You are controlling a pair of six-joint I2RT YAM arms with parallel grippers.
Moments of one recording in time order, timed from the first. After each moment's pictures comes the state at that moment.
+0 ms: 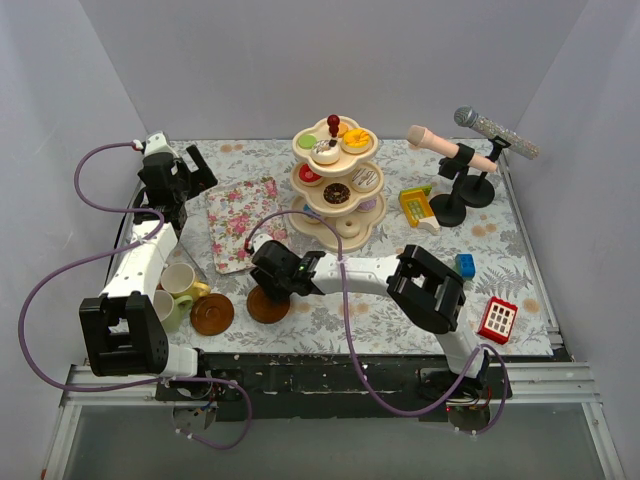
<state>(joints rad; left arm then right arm) 0.04 1.39 1.07 -0.05 -0.09 -0.36 1.17 2.07 1.47 -0.32 0.17 0.29</state>
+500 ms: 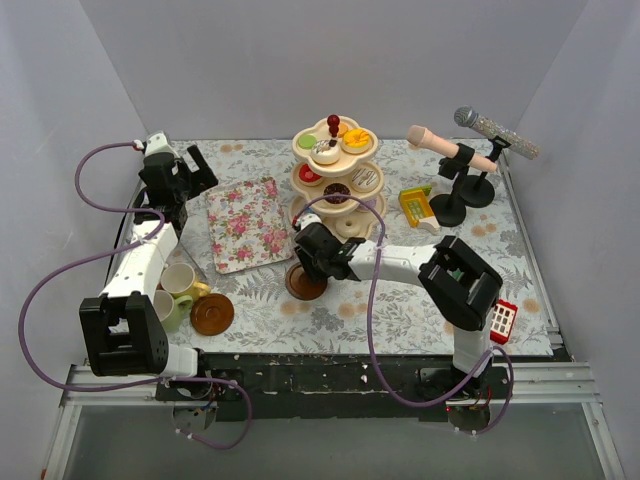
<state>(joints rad) 0.04 1.39 1.07 -0.05 -0.09 -0.36 0.99 1.89 1.20 -0.24 0.23 0.32</state>
